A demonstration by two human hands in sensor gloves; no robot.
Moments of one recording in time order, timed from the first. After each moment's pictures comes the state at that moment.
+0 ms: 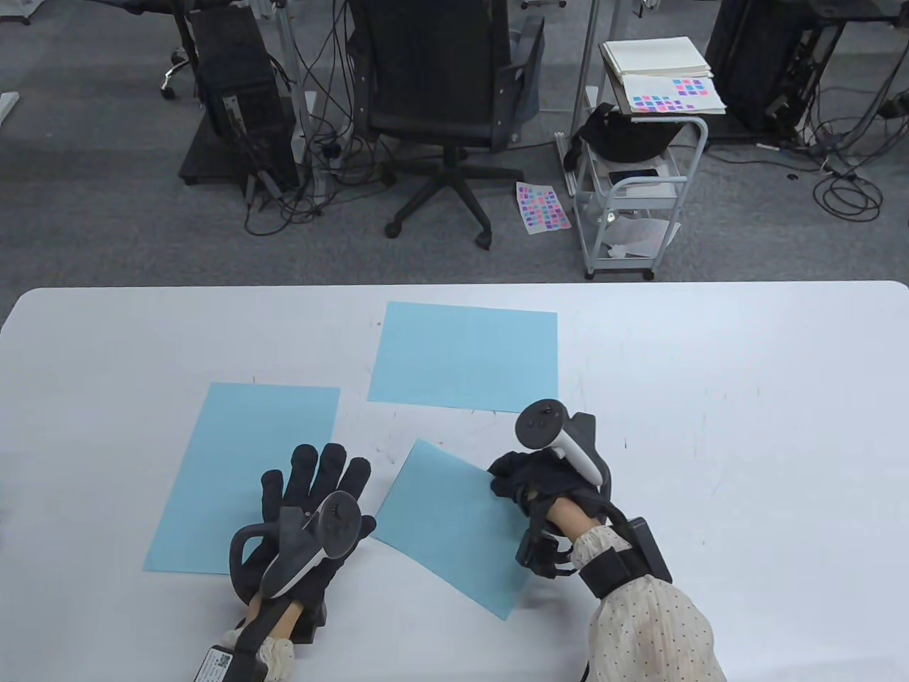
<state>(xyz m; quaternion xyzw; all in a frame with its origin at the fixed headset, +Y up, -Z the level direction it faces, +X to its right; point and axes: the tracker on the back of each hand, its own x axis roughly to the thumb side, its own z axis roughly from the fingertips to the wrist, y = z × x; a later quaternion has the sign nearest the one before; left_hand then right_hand) -0.204 -0.722 -0.298 -0.01 0.00 0.00 1.00 0.112 -0.731 -0.396 -0.03 0.24 0.93 0.29</state>
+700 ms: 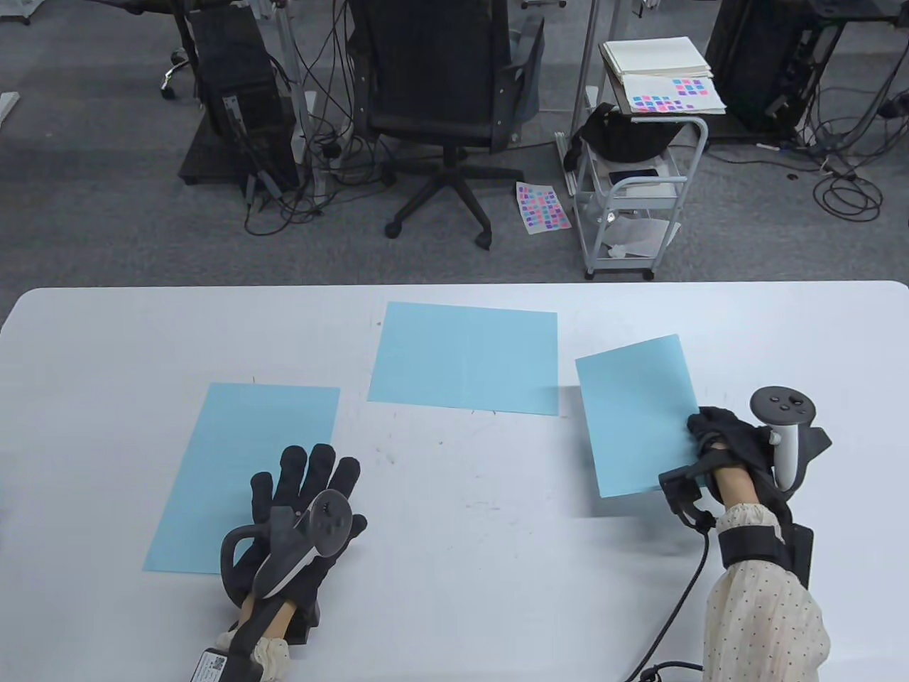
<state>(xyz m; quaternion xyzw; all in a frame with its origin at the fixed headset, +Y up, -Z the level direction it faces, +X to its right) -0.215 -0.722 -0.298 -0.01 0.02 0.00 1.00 0.350 -0.730 -0.404 -0.37 0.04 0.83 0.42</state>
